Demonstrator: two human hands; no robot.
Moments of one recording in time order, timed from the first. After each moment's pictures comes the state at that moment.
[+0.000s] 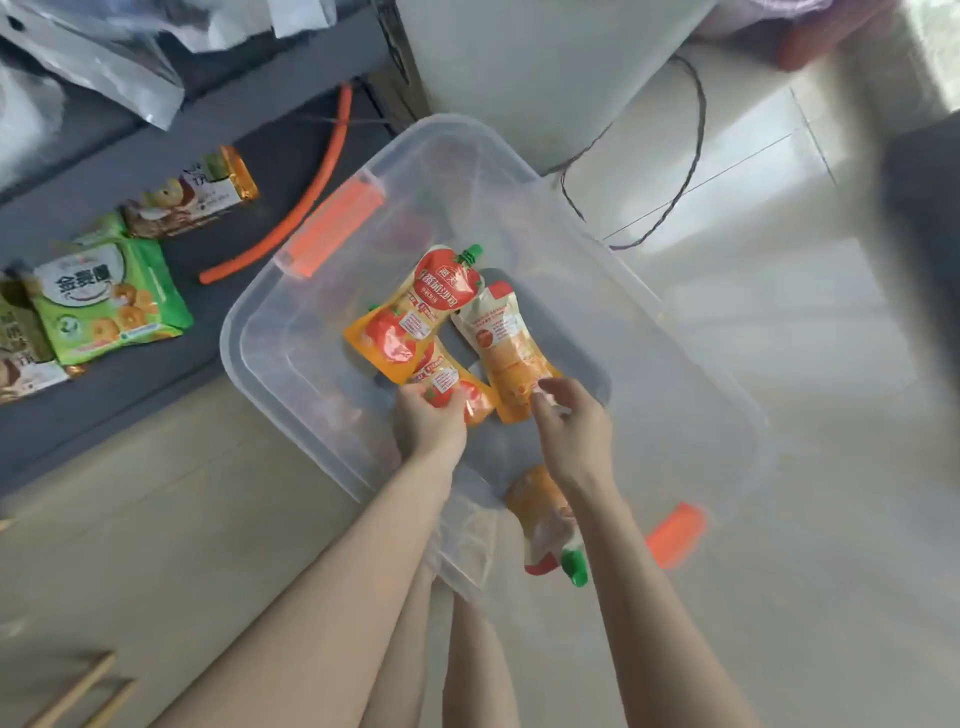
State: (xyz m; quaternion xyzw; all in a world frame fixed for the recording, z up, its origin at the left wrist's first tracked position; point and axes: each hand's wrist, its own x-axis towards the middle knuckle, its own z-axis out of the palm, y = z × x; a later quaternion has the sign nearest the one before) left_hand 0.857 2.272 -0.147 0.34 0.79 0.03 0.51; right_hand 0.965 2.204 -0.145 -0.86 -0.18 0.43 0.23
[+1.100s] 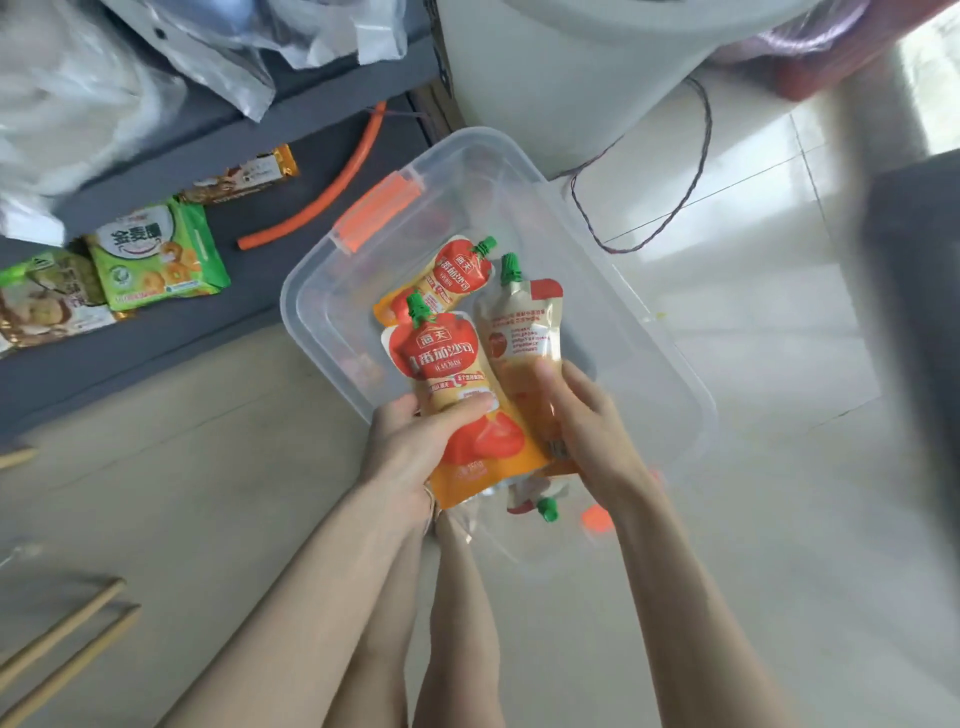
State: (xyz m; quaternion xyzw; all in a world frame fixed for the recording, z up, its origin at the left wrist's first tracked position) left_hand 0.827 2.256 -0.012 0.17 0.69 0.11 0.69; right_hand 0.973 2.208 -0.023 -0.68 -0.12 0.64 0.34
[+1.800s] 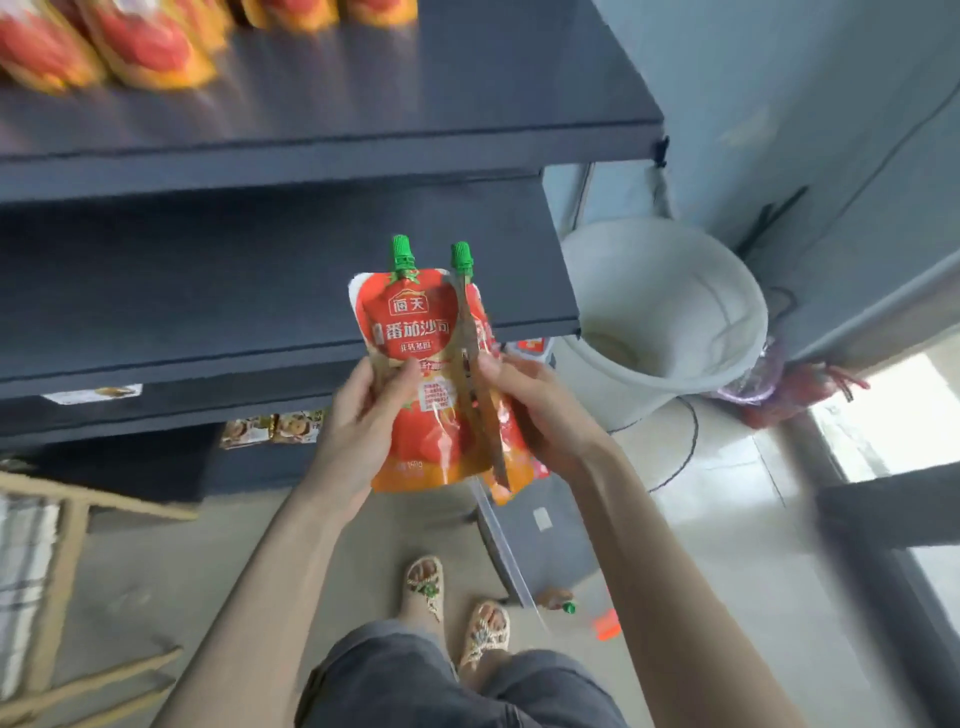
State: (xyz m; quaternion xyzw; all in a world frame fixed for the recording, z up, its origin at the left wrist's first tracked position) left_hand 0.670 2.251 0.373 0.36 0.55 0.47 0.59; right_hand 0.836 2.278 0.354 -0.46 -0.39 0.72 0.34
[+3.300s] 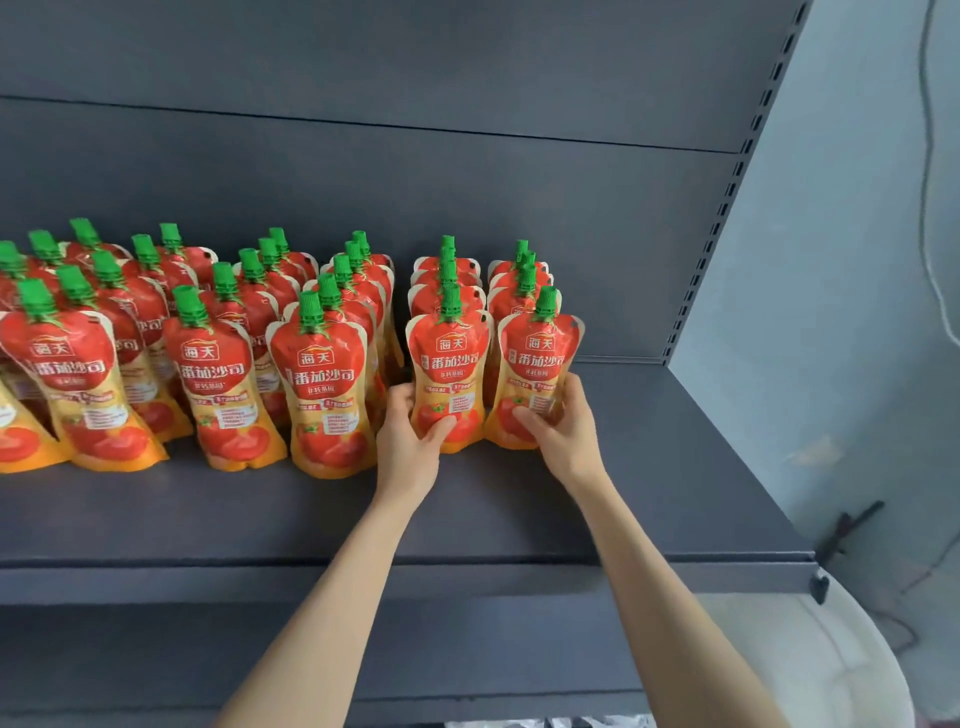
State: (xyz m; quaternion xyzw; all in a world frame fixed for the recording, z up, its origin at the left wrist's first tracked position) left_hand 0.562 2.579 0.452 0.52 0.56 0.58 0.27; right_hand 0.735 2.608 0.457 -0.48 -0.60 0.36 0.54
